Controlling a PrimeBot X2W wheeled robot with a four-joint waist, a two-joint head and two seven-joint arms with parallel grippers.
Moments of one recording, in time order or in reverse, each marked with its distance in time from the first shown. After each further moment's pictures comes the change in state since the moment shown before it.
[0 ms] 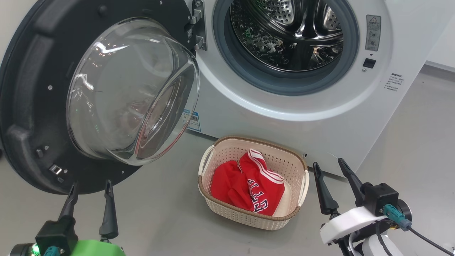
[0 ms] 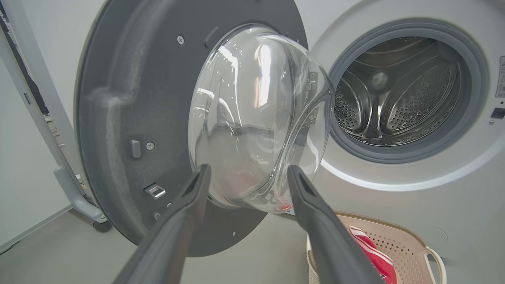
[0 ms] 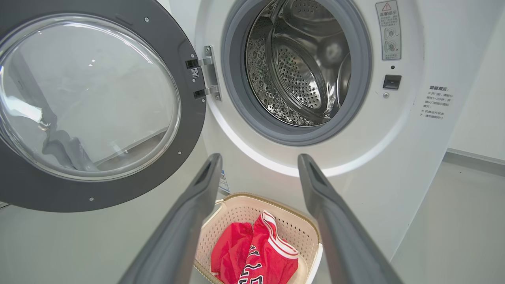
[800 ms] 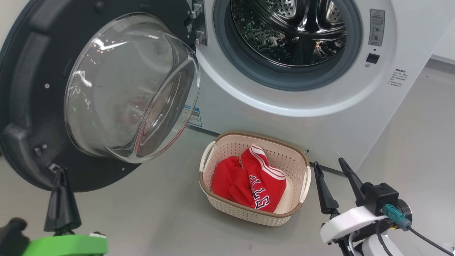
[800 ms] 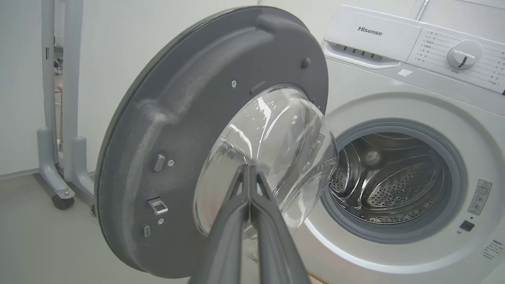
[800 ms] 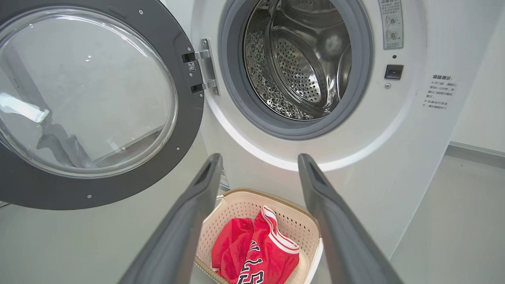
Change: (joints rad) left arm -0.009 -0.027 0.058 -0.085 -0.321 -0.040 -0.062; right arm -0.001 0.000 0.001 0.000 0.001 -0.008 0.000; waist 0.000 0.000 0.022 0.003
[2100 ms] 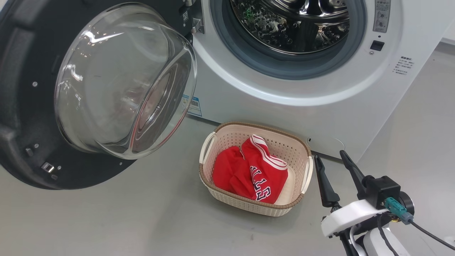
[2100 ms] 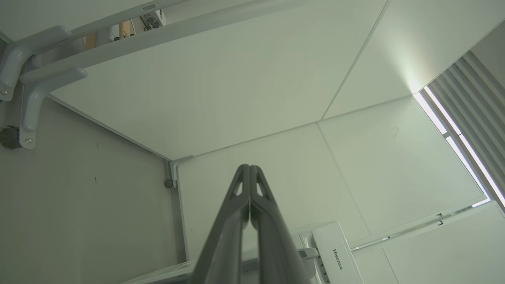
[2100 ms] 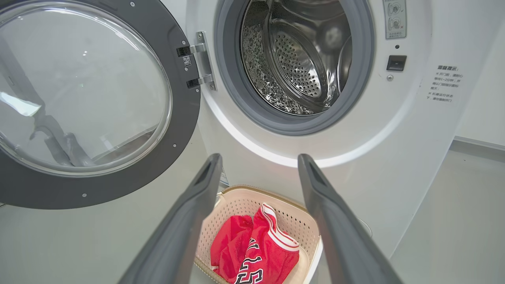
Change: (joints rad) left arm -0.316 0.254 0.534 0.222 -1.136 0.033 0.219; right arm -0.018 -0.011 0.004 -0.024 -0.002 -0.002 0.014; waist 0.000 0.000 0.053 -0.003
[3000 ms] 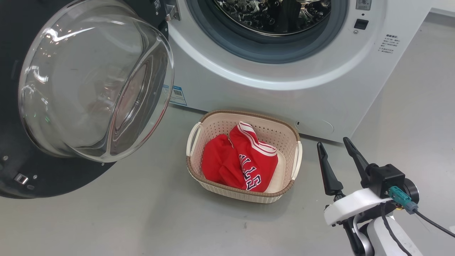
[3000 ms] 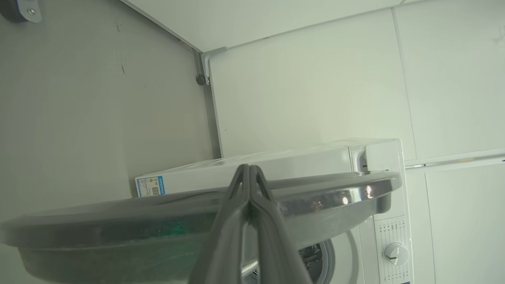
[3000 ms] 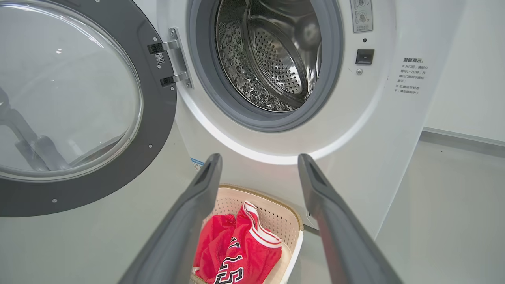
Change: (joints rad) left arm -0.075 0.099 -0.151 0.231 -0.085 0.011 0.302; right arm -0.048 -0.019 0.000 -0.013 -0.008 0.001 0.013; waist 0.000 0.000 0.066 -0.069
